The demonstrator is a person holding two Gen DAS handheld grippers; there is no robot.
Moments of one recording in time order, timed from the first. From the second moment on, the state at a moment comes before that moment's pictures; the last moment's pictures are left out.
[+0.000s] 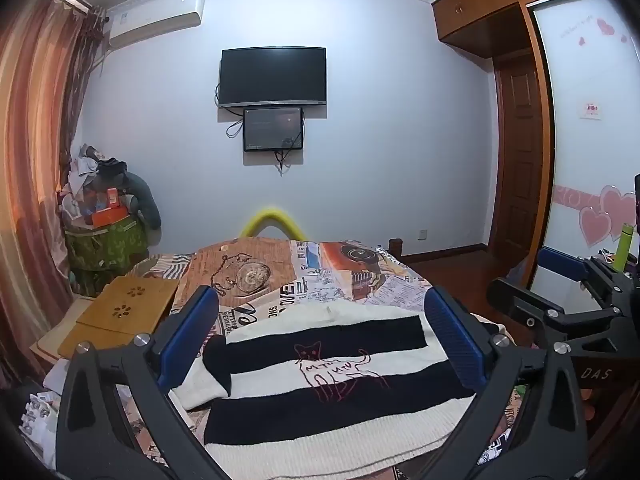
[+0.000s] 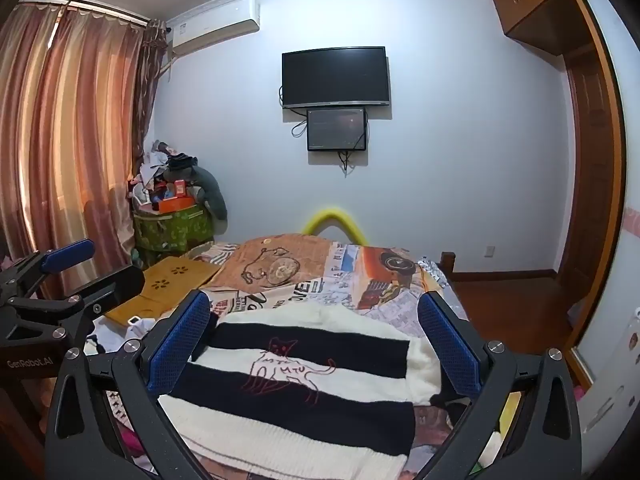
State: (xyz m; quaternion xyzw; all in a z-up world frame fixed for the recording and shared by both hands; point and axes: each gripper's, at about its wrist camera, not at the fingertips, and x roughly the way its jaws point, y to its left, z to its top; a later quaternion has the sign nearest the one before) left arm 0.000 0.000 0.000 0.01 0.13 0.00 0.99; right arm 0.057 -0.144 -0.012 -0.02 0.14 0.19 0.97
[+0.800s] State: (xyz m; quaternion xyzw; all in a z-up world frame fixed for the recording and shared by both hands) left arm 0.006 0.005 -0.006 -0.01 0.14 0.01 0.99; right arm 0.054 -0.145 -0.010 0.00 0.15 0.19 0.97
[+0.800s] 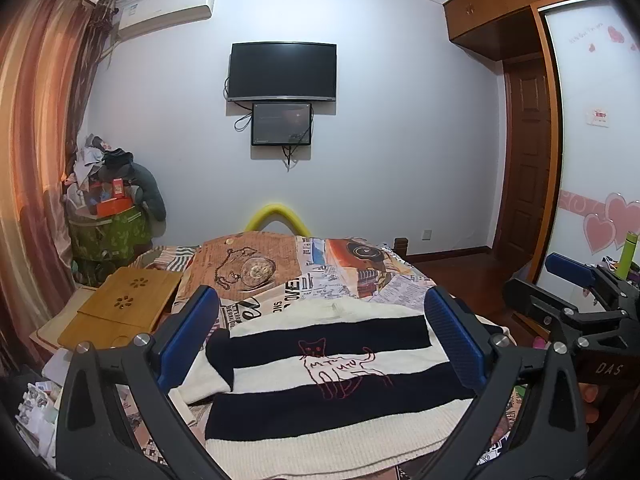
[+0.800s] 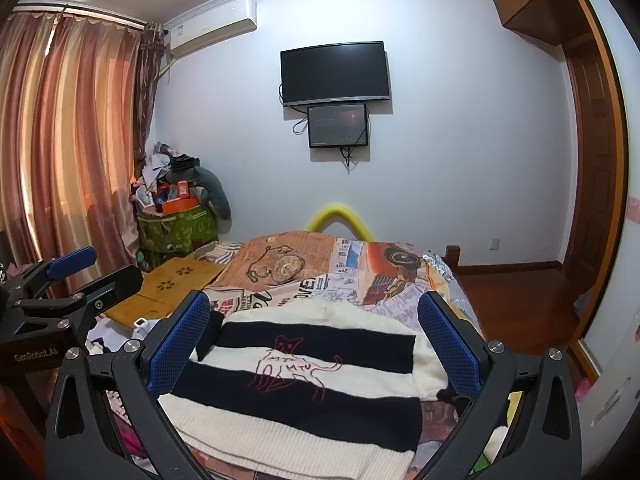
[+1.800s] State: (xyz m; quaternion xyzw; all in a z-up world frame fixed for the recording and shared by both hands) left arm 0.010 0.021 -0.010 -0.02 0.14 0.03 0.99; right arm 0.056 -0.144 -0.009 0.00 0.15 0.20 0.97
